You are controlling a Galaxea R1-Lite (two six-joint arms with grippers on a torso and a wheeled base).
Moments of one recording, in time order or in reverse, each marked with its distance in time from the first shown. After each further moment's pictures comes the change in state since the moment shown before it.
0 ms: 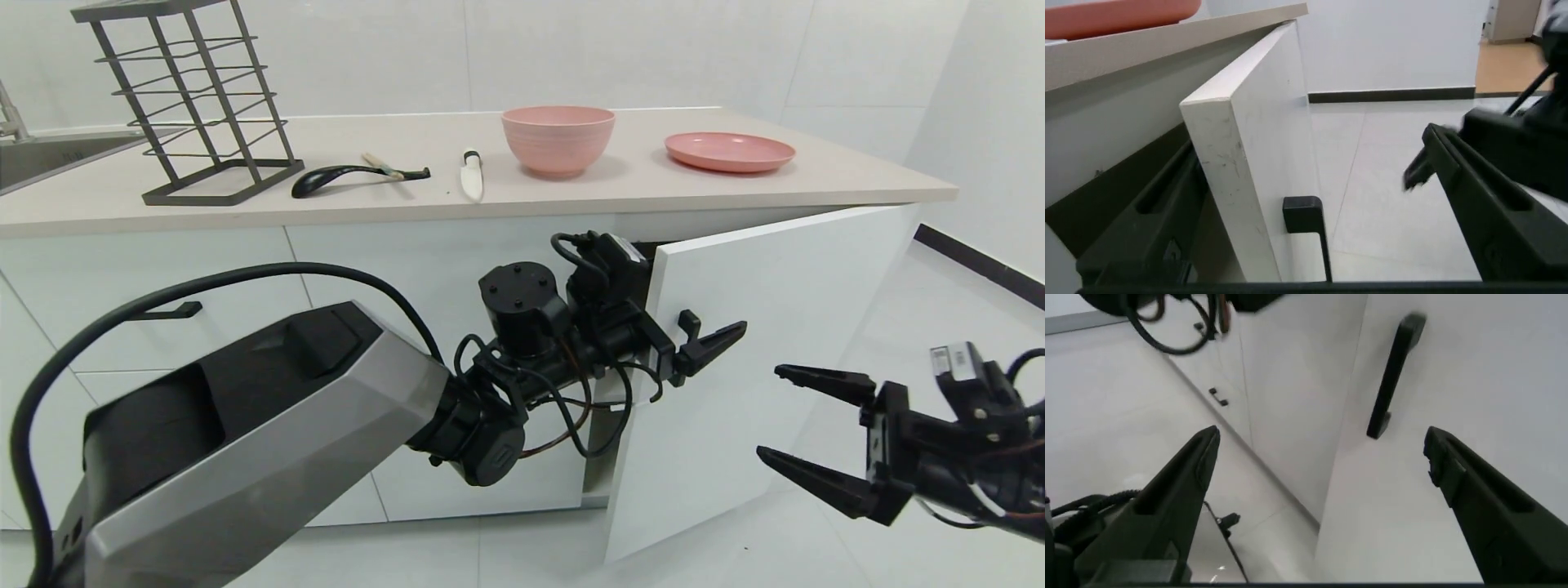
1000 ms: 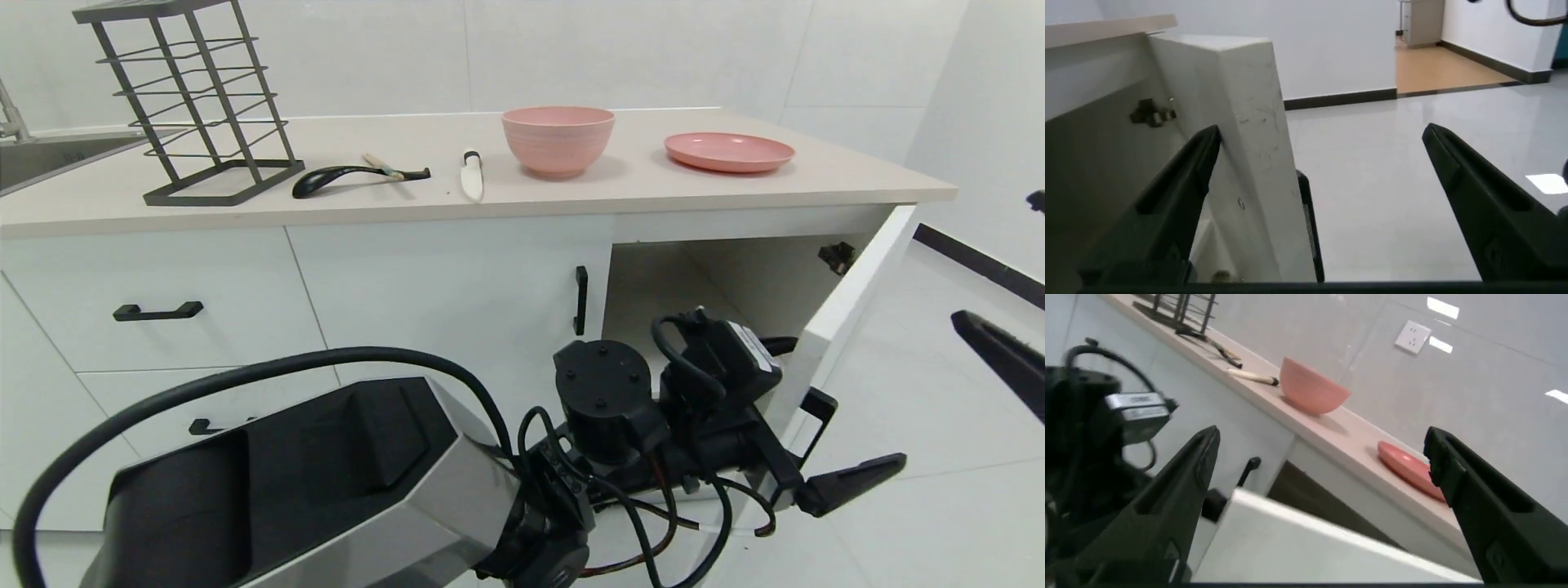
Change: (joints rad) left arm -0.218 0.016 0.072 -0.086 -0.004 -0.003; right arm -0.117 -0.532 -0.146 0.058 -0.099 0.014
